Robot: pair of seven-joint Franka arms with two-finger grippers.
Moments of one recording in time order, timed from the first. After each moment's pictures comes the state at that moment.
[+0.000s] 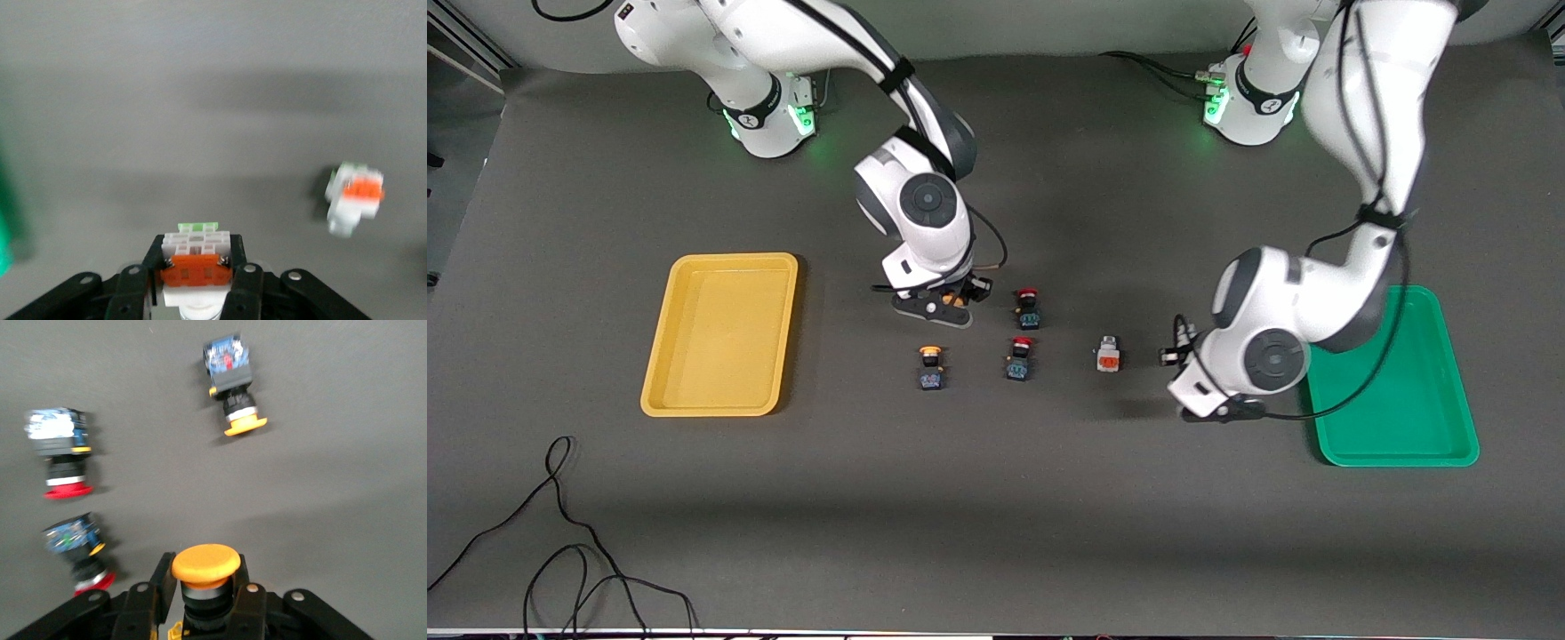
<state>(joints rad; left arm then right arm) -0.21 0.50 -0.10 -1.65 -0.03 1.83 -0.36 0.79 0.45 -0.06 -1.75 0.04 2.10 0.98</state>
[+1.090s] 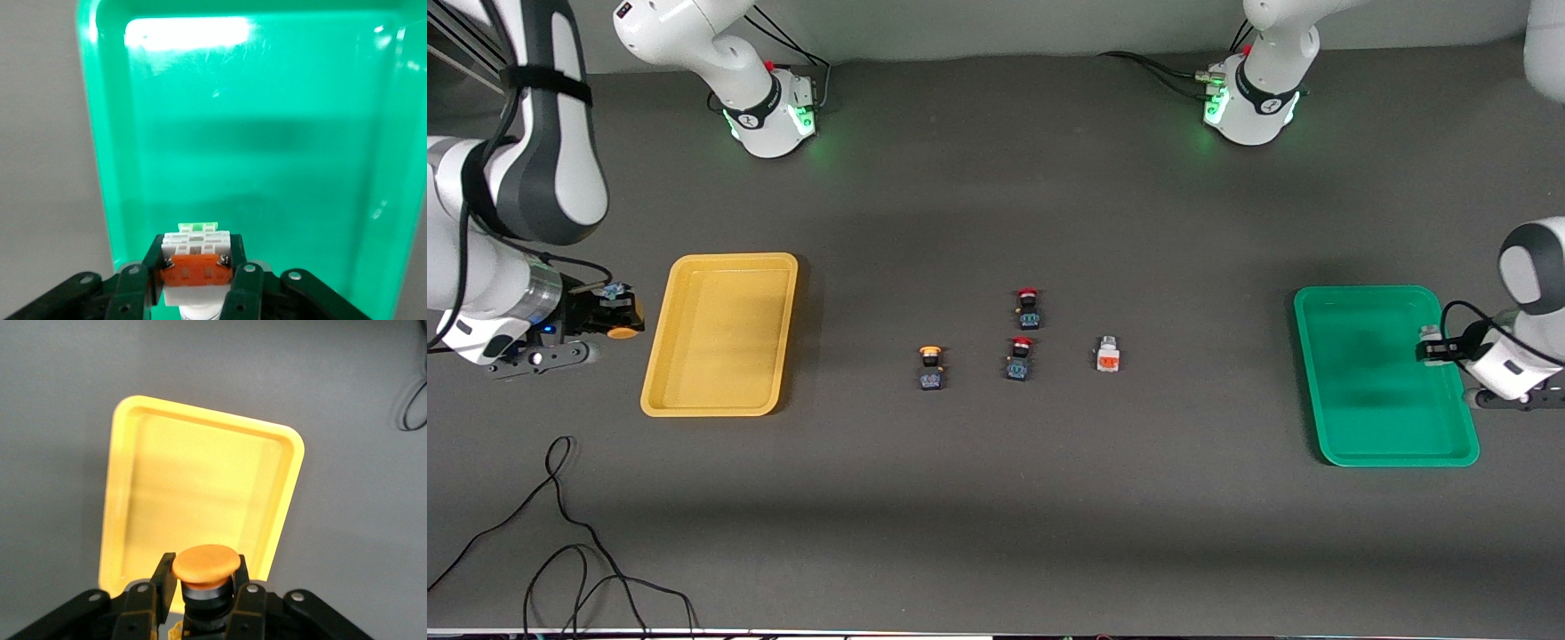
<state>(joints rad) 0.36 0.46 -0.07 -1.87 0.15 2.22 0.19 0.74 0.18 -0.88 -1.96 0.13 1.98 -0.39</state>
